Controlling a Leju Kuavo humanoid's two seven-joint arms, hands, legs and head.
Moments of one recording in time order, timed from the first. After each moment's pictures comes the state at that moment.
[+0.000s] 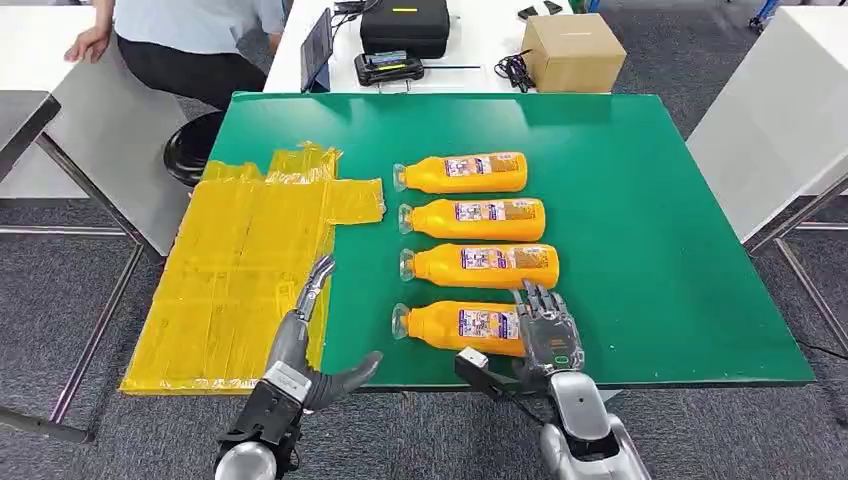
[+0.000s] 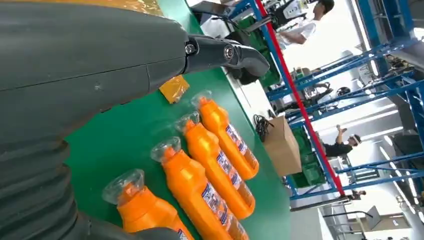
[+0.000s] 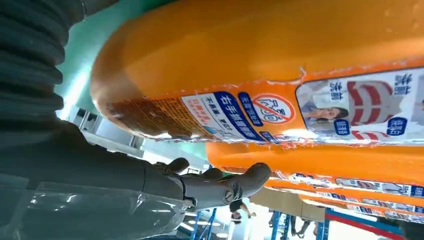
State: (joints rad) left arm 0.10 -0.34 -0.20 -1.57 -0.54 0.13 -0.40; right arm -0.05 0.03 0.20 -1.32 1.51 -0.10 -0.02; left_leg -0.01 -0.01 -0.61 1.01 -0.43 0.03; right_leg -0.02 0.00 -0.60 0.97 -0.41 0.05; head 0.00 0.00
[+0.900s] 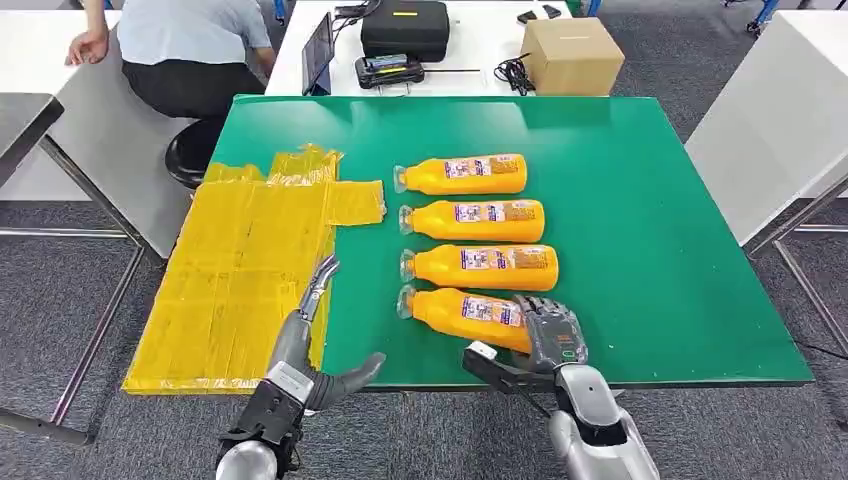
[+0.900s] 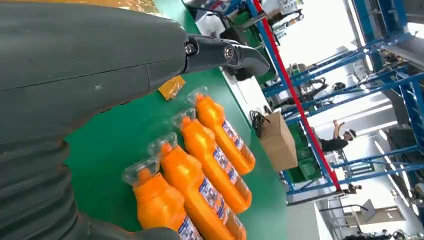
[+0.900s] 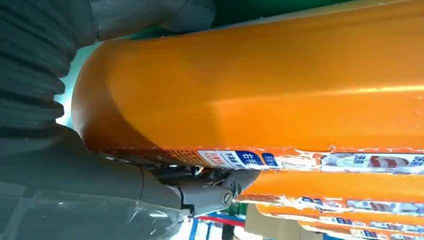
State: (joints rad) left arm 0.09 -0.34 -0.21 -1.57 -0.54 0.11 -0.40; right arm -0.09 -0.01 0.18 -1.21 1.30 -0.04 -0.09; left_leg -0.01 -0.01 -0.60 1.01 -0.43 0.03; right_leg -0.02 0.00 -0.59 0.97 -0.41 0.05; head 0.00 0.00
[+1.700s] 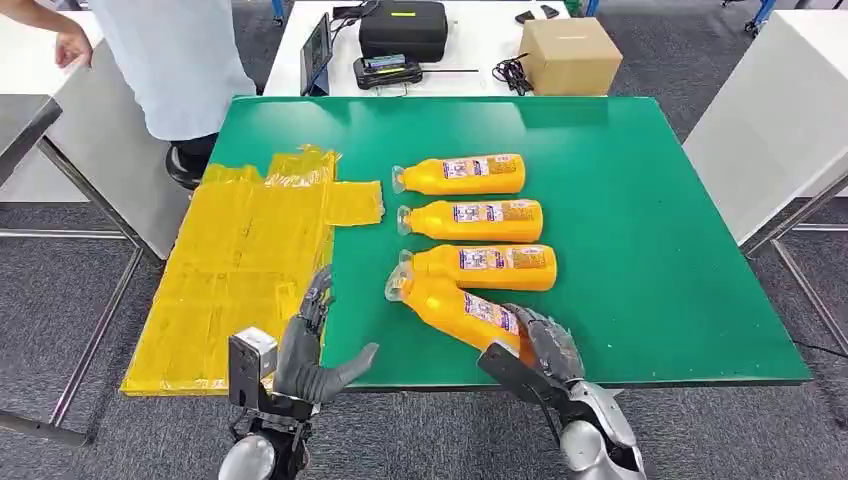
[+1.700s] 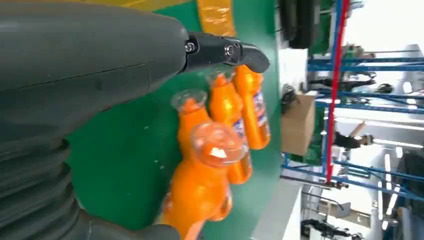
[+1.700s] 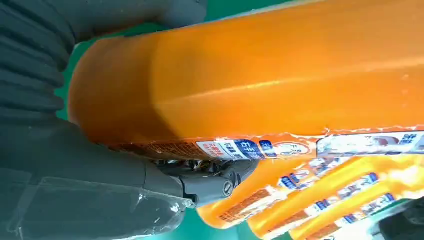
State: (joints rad) left arm 0.06 -0.34 -0.20 -1.41 -0.10 0.06 -0.28; right arm 0.02 0.03 0.12 -1.38 0.81 0.04 -0.27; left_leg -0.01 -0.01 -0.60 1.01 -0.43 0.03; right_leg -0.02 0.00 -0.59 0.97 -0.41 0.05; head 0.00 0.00
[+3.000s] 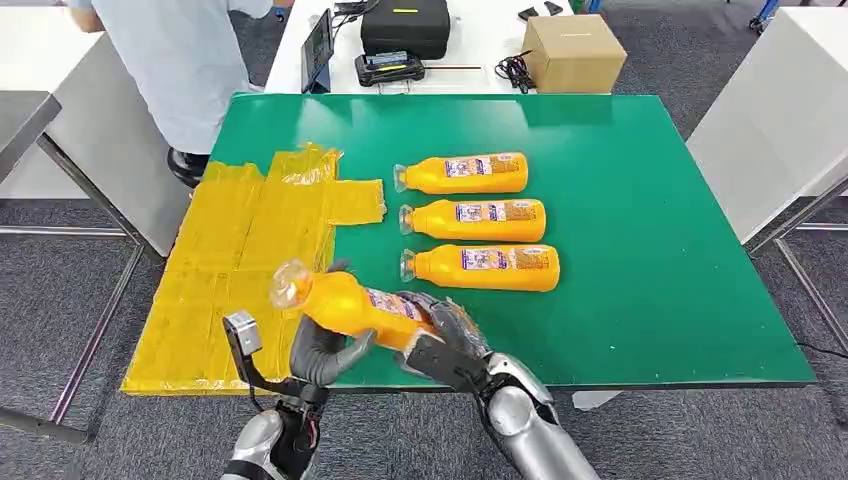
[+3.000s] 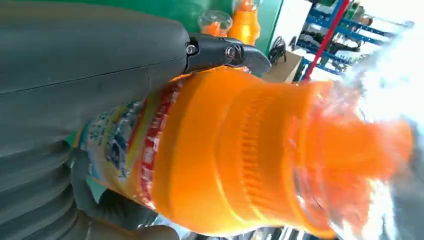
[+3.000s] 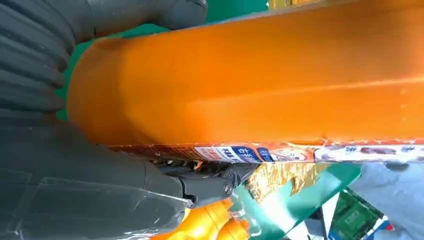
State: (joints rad) left arm -0.10 -0.34 -0.14 -1.14 0.22 -0.17 -0.39; right arm -0.20 0.13 0.40 -1.15 0.56 0.12 -0.44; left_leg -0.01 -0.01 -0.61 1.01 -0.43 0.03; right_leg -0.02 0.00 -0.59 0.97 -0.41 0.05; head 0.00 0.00
